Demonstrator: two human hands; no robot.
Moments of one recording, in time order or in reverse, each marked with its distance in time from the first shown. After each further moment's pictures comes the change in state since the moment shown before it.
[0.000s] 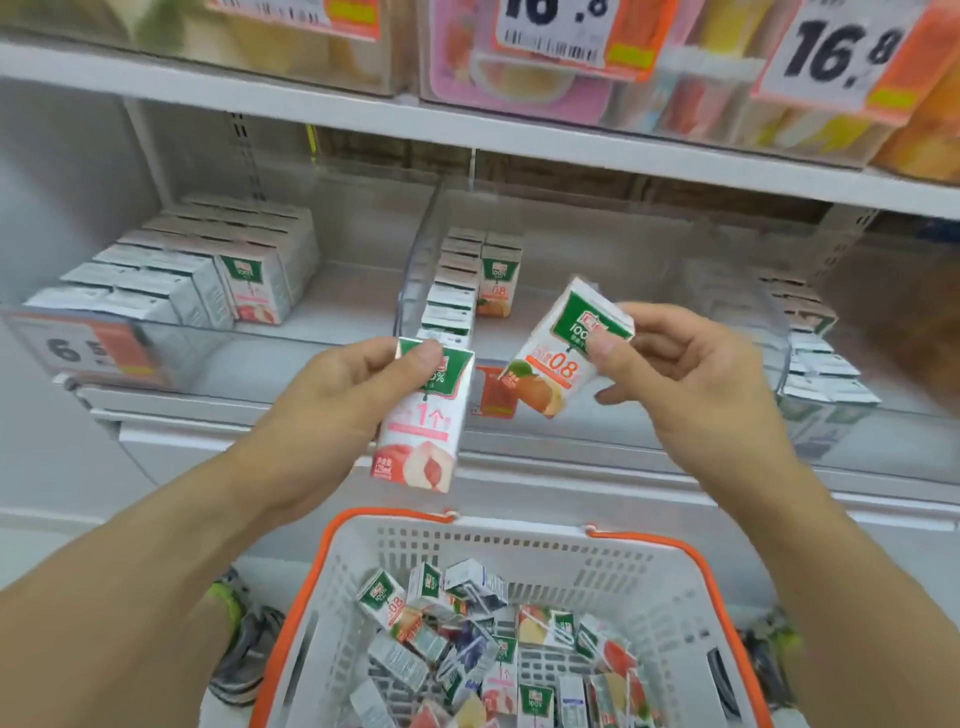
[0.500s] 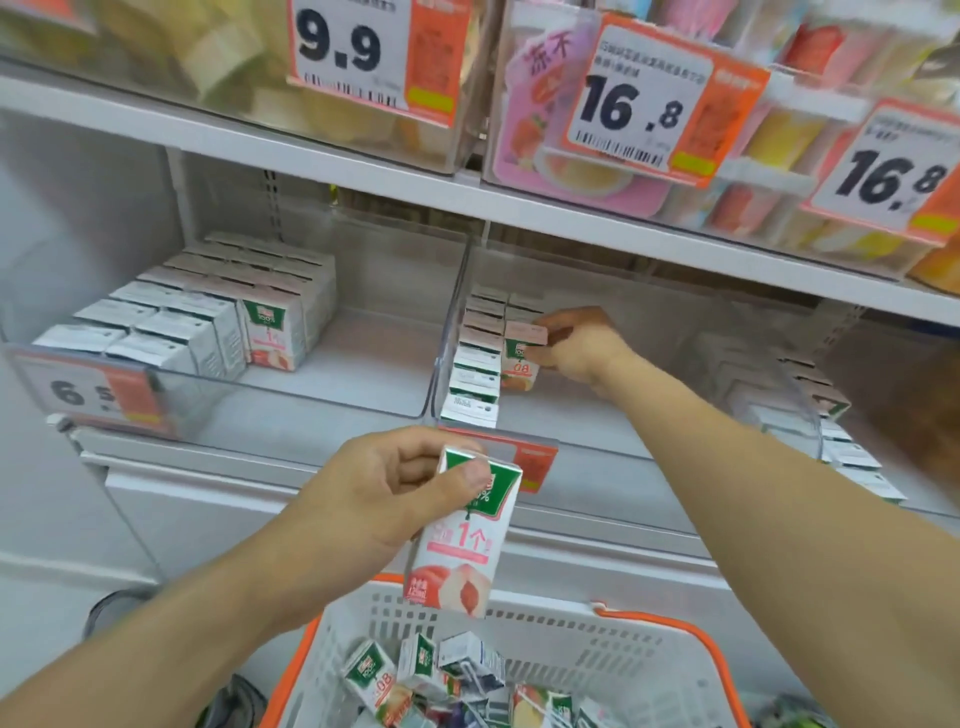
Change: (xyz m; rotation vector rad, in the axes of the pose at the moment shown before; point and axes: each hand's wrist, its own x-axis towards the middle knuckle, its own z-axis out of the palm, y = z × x) left_hand 0.001 -0.007 -0.017 0.050 -0.109 0.013; right_hand 0.181 0.065 0.063 -0.599 -0.165 0.249
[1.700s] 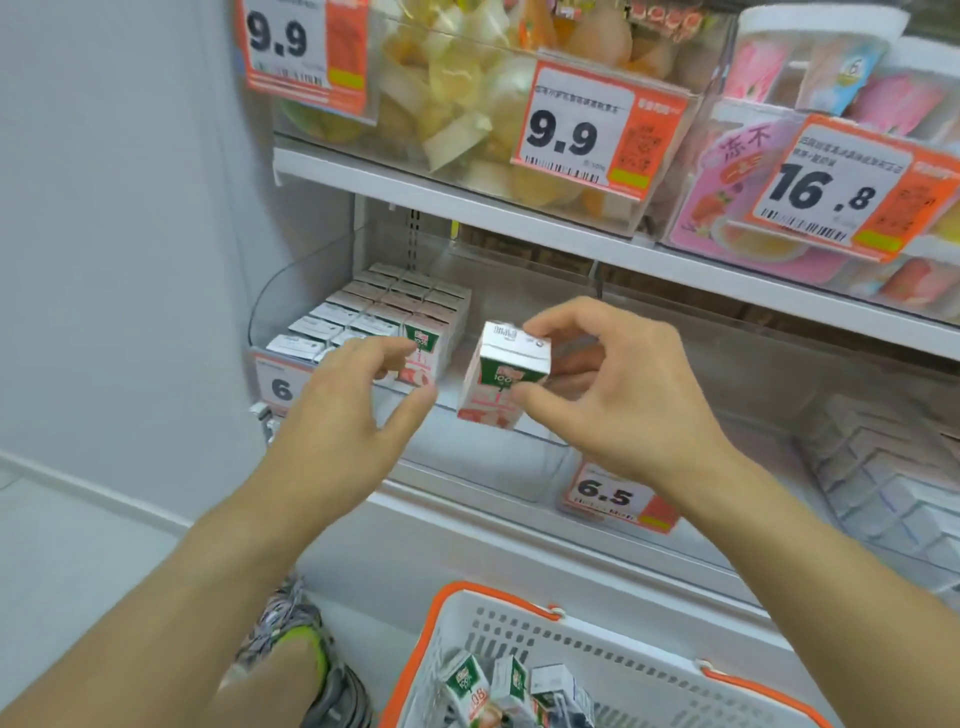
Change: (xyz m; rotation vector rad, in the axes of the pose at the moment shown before) left_hand -0.031 0.008 -0.126 0.808 0.664 0.401; right_hand -0.157 -0.152 0.036 0.072 0.025 -0.602
